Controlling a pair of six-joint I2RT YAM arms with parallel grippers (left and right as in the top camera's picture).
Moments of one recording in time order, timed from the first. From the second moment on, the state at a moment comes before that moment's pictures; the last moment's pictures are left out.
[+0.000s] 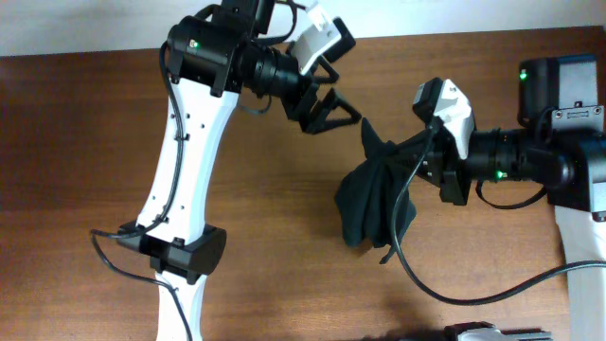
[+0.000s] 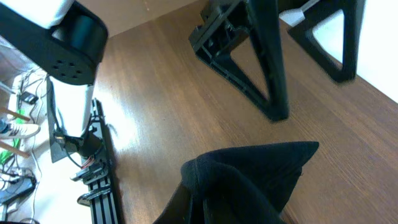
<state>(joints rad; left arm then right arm) -0.42 2.23 2.79 -1.60 0.91 0.54 0.06 1.37 1.84 -1.46 -0.93 -0.72</state>
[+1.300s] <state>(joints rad) -0.47 2.35 2.79 -1.56 1.11 0.83 0.08 1.37 1.84 -1.47 -0.93 -0.74</state>
